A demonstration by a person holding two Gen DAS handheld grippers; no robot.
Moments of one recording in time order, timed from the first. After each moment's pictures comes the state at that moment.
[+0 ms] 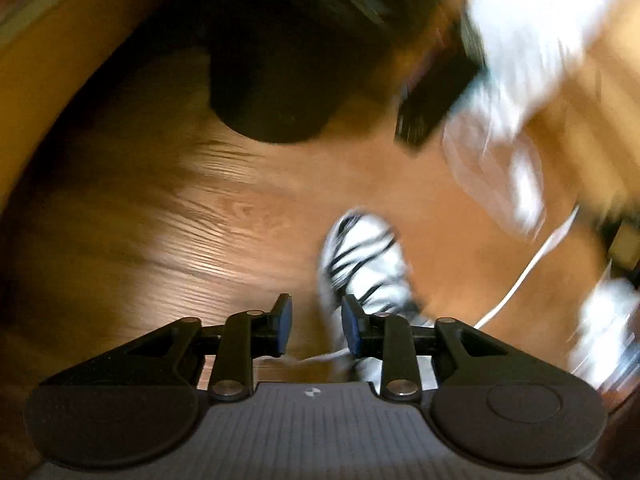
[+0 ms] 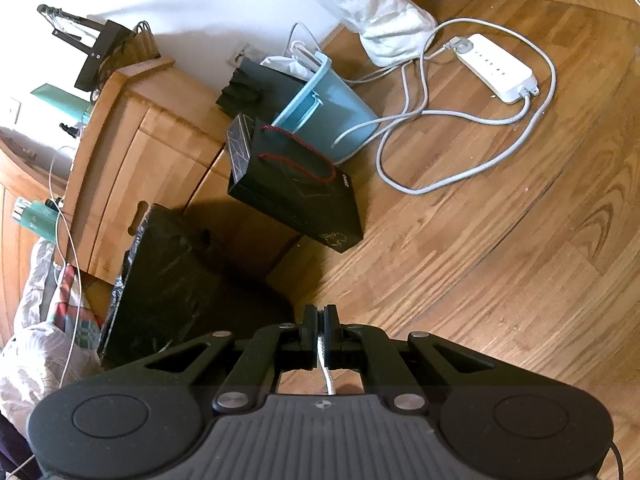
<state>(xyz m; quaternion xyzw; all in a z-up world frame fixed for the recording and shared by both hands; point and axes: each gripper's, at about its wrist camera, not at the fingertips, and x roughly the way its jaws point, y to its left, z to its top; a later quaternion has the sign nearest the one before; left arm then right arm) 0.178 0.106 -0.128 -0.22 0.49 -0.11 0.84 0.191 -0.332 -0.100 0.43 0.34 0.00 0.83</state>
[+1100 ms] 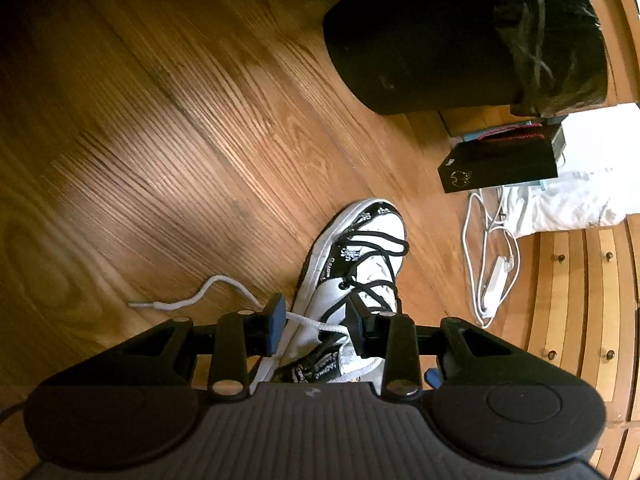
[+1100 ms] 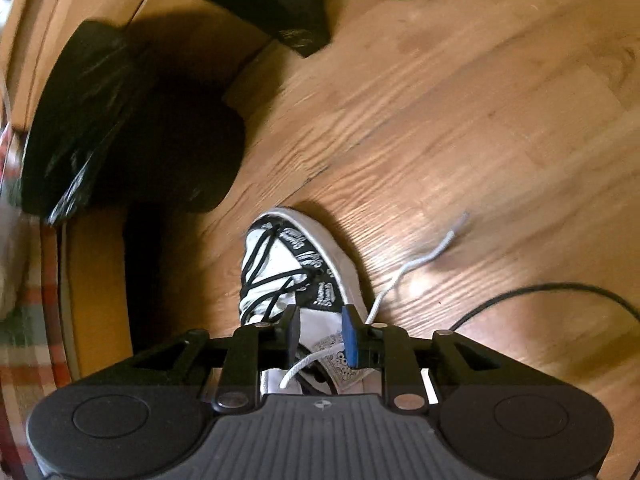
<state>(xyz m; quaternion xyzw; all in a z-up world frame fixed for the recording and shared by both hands) 0.169 0.131 -0.200 -0.44 0.53 -0.03 0.72 0.184 -0.258 -0.181 0.39 0.54 0.05 0.74</state>
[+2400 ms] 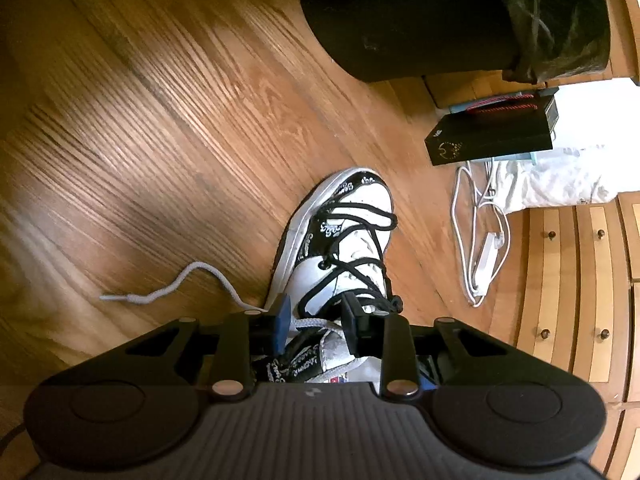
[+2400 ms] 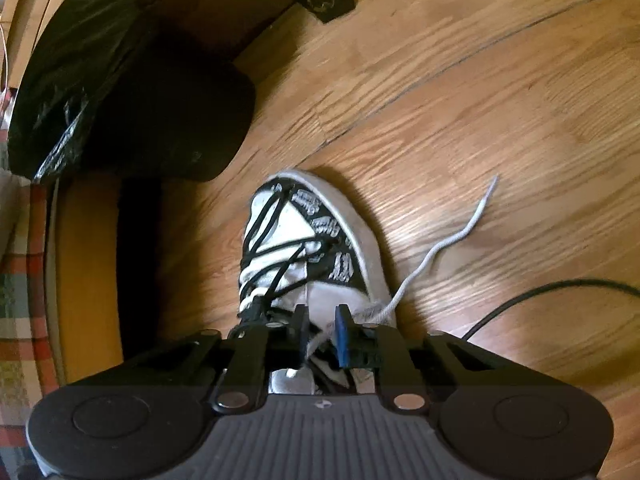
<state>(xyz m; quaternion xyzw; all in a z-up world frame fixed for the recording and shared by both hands) 0.179 0.107 -0.217 -0.44 0.54 -0.07 0.71 0.188 -0.225 -0.198 0.36 0.56 0.07 0.74</state>
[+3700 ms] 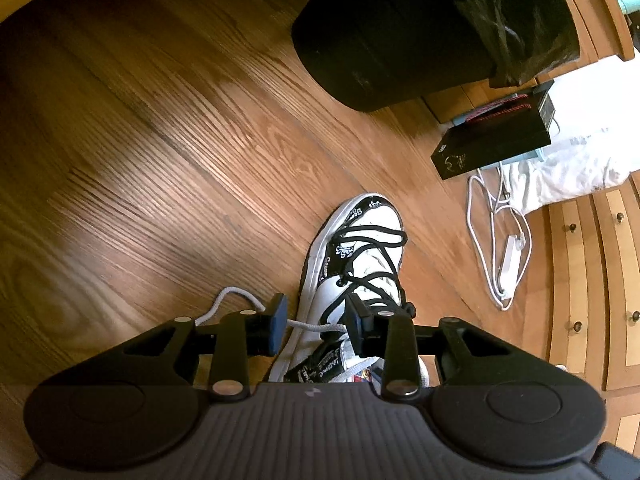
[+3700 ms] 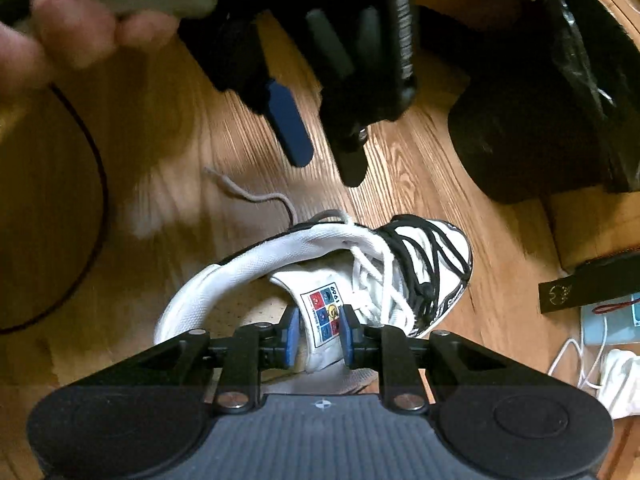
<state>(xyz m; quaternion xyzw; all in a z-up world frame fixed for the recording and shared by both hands) 0.166 0.114 -0.184 -0.37 0.53 -0.04 0.76 0.101 -0.051 -0.190 -0.46 0.42 0.33 0.71</state>
